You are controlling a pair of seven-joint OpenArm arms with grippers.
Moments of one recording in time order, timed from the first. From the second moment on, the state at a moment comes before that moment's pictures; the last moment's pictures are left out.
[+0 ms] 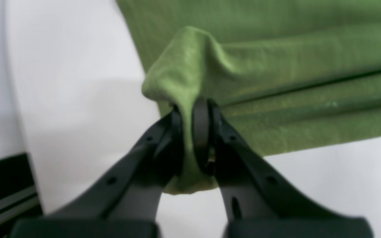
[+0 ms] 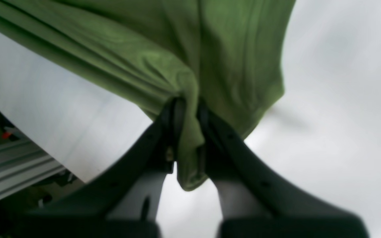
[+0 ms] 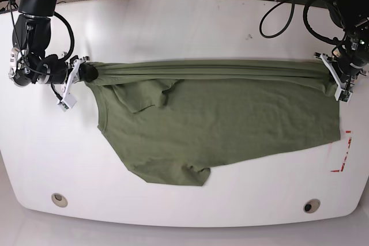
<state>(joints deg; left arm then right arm) 5.5 -16.2 -34.6 103.4 -9.1 -43.5 63.7 2.5 29.0 15.4 81.4 56.1 41.1 -81.5</state>
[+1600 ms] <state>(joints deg) 4.3 -21.4 -39.7 102.1 -7.8 -43.0 63.3 -3.9 24.5 12.6 101.8 53.5 41.0 -81.7</state>
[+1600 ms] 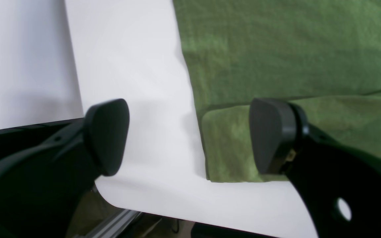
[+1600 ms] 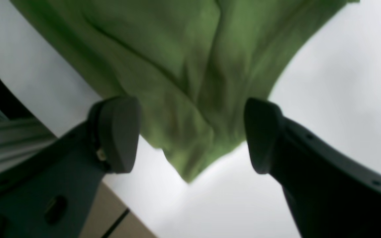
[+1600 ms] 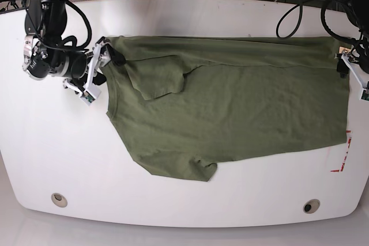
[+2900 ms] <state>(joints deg) 3.8 -21.2 -41.8 102.0 -7.8 -43.0 63.2 8.3 12.4 1.2 85.0 29.2 40.9 -67.4</state>
